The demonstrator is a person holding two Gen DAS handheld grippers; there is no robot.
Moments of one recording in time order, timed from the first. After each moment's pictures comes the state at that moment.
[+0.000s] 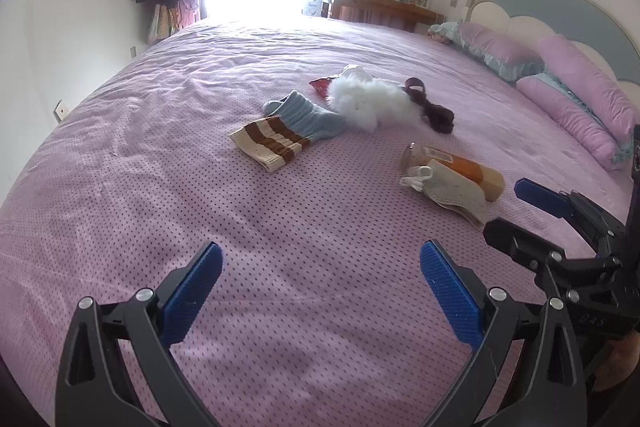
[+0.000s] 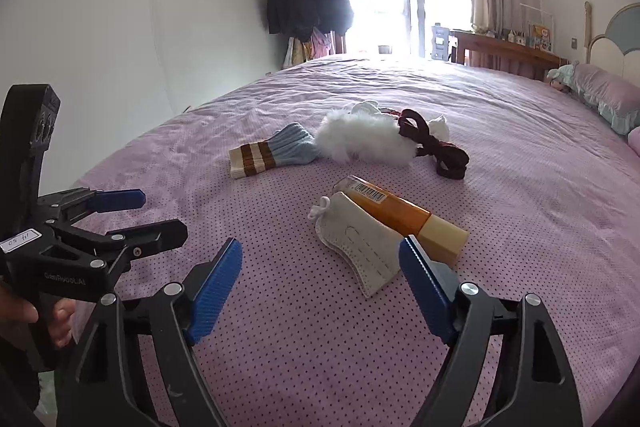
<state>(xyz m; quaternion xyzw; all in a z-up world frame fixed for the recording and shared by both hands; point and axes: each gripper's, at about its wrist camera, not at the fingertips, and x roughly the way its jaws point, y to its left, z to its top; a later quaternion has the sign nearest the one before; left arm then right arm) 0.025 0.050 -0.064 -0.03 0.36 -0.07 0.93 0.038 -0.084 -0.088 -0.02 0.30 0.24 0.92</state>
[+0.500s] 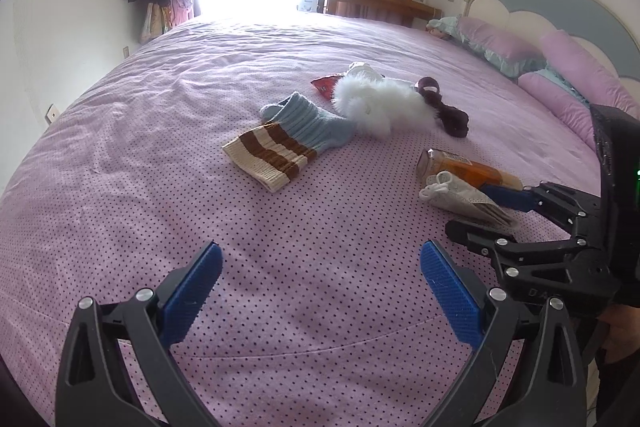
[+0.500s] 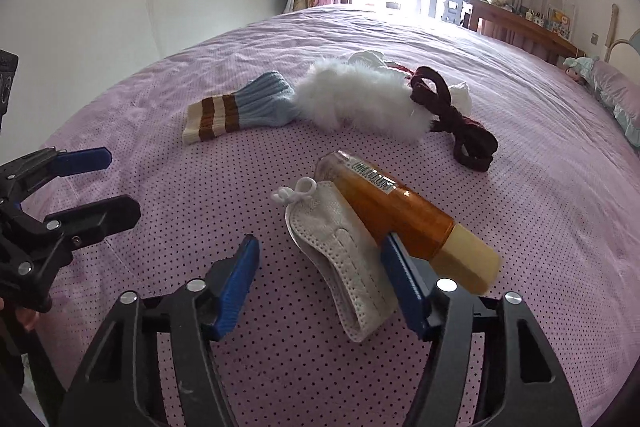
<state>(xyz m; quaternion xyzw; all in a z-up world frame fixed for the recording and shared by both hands) 0.059 0.055 -0.073 -0.03 0.37 -0.08 0.93 0.097 -0.062 -0.115 -0.10 0.38 0.22 0.89</state>
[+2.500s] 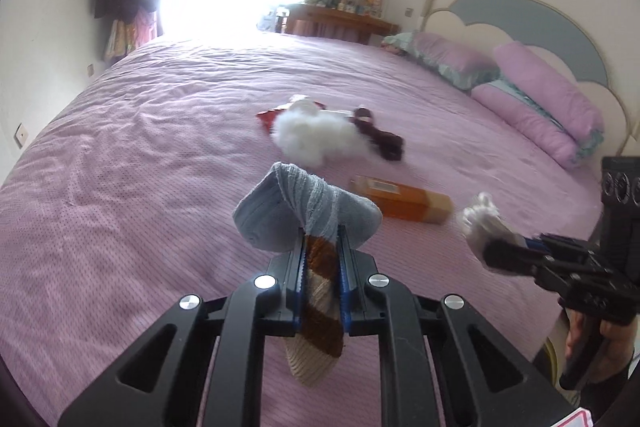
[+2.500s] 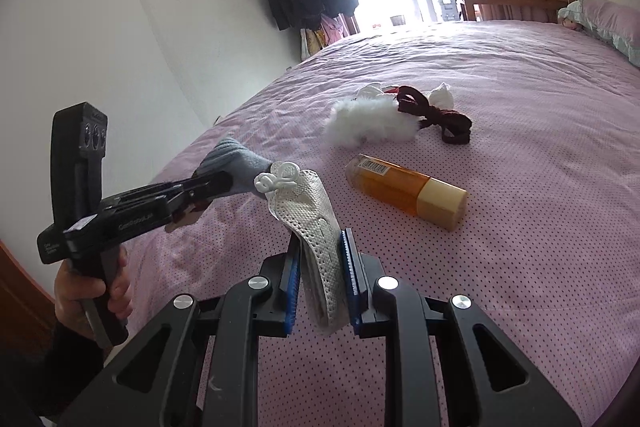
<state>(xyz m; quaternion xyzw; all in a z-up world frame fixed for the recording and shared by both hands) 0.030 0.034 -0.032 -0.04 0.34 -0.16 0.93 0.007 -0.140 -0.063 0.08 0.33 0.29 0.90</state>
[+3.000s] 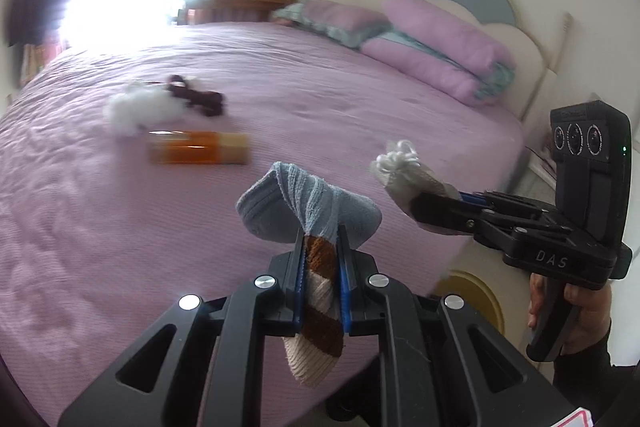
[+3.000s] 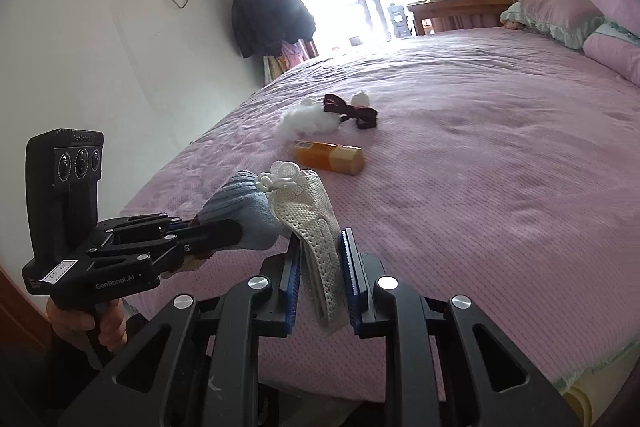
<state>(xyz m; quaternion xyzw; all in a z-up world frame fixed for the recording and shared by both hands) -0.056 -0.101 -0.039 0.01 0.35 -0.32 0.88 -0.102 -0.241 -0.061 0.11 0.30 0.20 0.93</state>
